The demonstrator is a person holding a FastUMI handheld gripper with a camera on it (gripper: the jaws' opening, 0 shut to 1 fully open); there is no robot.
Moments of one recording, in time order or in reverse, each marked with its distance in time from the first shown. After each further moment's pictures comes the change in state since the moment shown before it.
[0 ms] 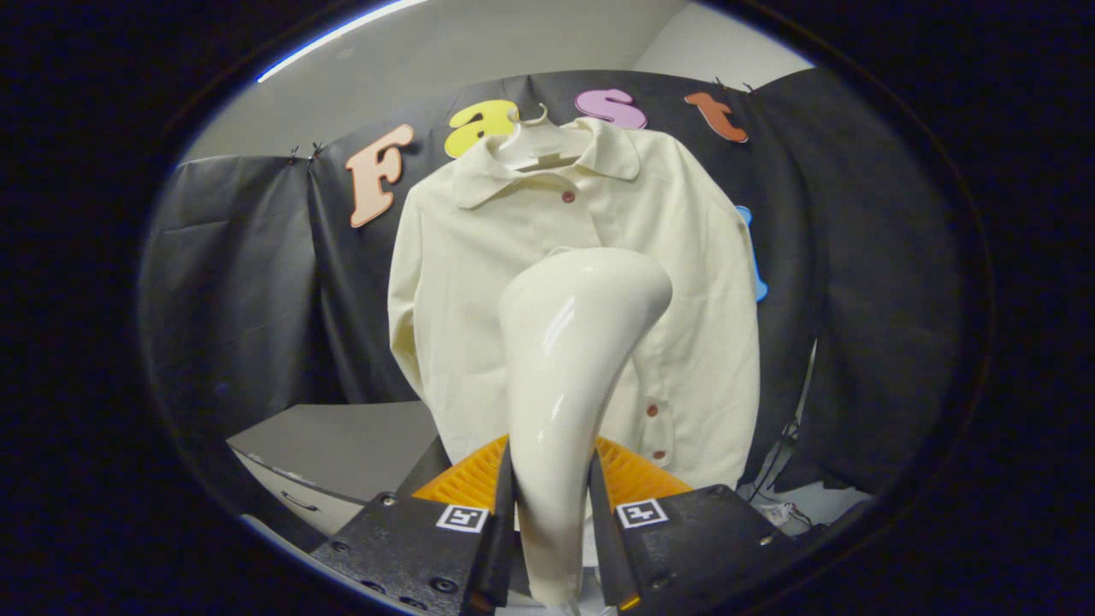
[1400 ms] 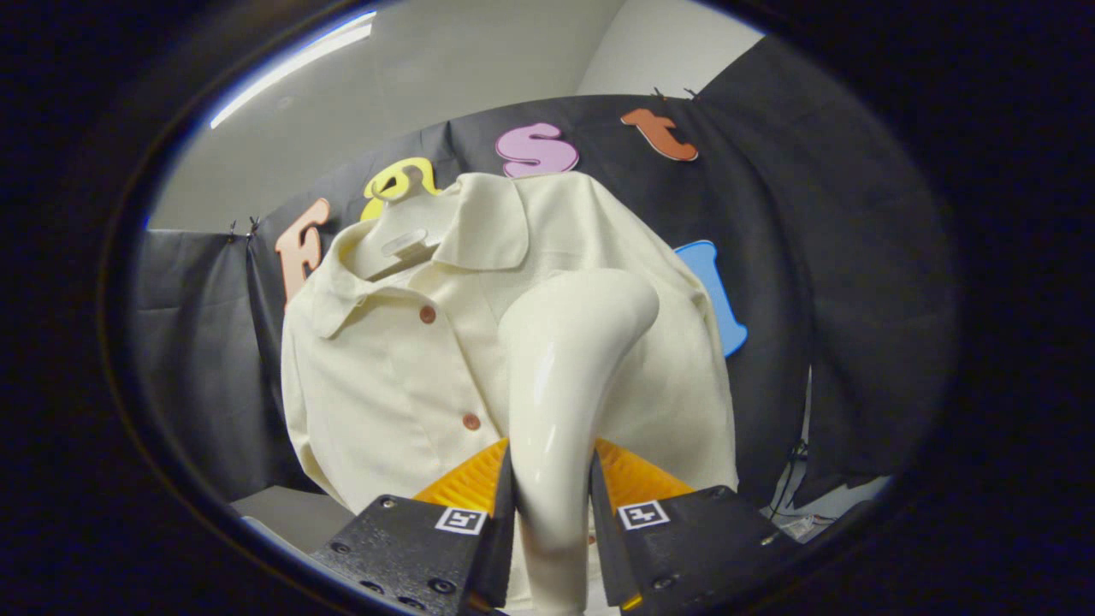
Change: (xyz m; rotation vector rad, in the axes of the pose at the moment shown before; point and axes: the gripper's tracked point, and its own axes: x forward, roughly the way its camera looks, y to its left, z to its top) arm 0.090 -0.101 0.066 0.166 -0.142 -0.062
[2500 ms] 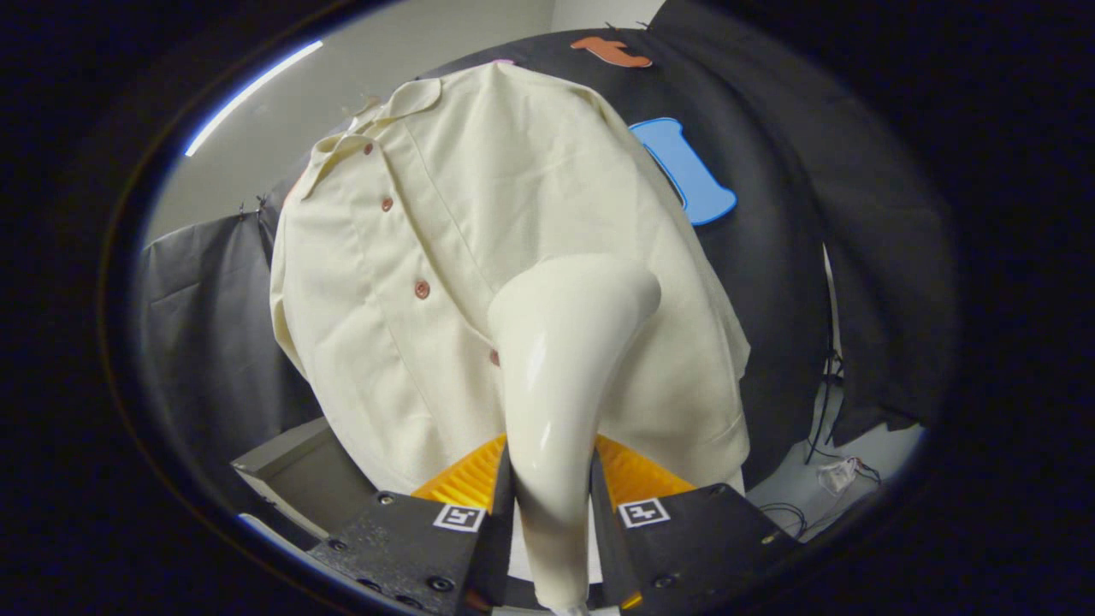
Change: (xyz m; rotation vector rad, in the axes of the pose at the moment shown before) arm -0.036 -0.072 -0.189 0.133 0.207 0.106
